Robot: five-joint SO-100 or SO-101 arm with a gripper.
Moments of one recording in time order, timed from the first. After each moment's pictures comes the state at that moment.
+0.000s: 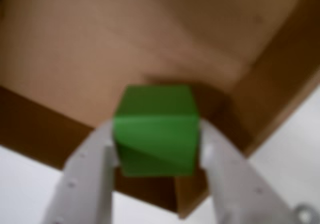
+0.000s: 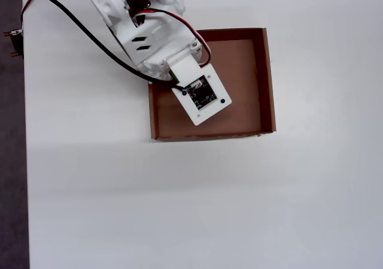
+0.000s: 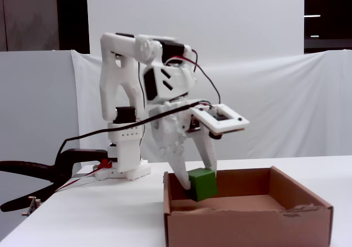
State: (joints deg) arm -35.9 95.6 113.5 45.4 -68.4
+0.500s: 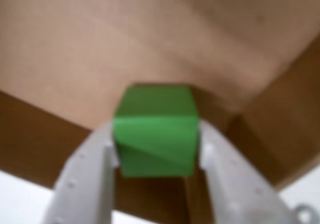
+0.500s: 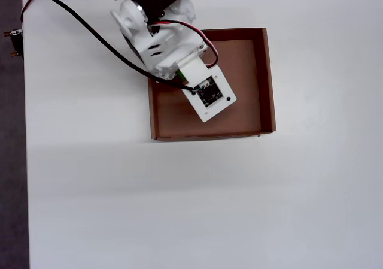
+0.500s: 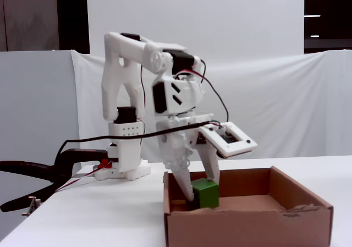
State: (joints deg) arm -37.9 89.6 112.1 45.2 -68.3
